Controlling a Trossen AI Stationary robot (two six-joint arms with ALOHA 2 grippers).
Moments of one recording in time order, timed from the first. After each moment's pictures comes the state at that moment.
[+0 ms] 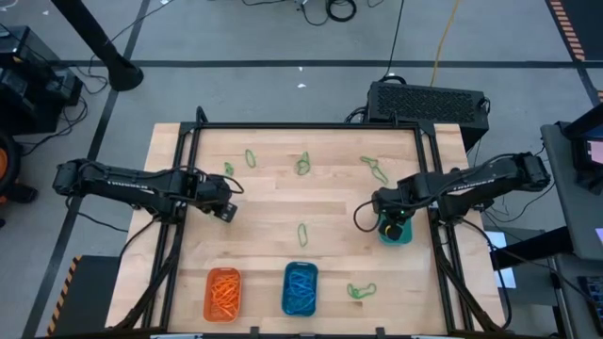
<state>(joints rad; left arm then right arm) 0.01 0.95 0.56 -0.88 -0.04 -1.07 0.09 1.20 0.78 -1.09 -0.03 0.68</state>
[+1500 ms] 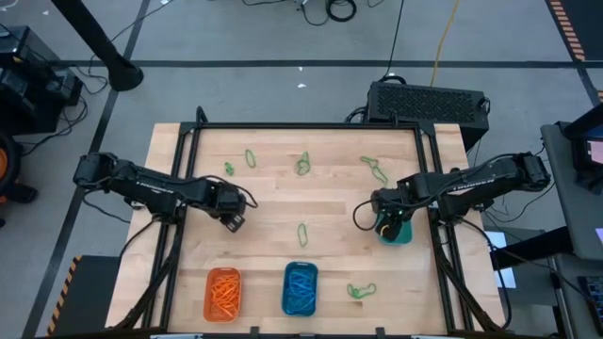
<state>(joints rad) -0.05 1.26 0.60 -0.82 -0.09 -0.93 0.09 1.20 0.78 -1.05 -0.11 0.80</state>
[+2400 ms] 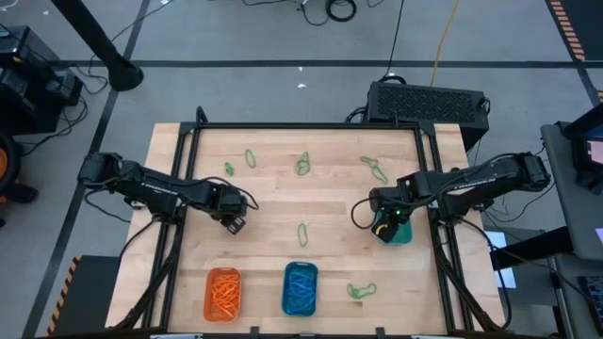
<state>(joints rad) -0.05 1.31 0.56 -0.74 -0.07 -0.91 0.09 1.20 0.82 -1.01 -0.21 0.88</state>
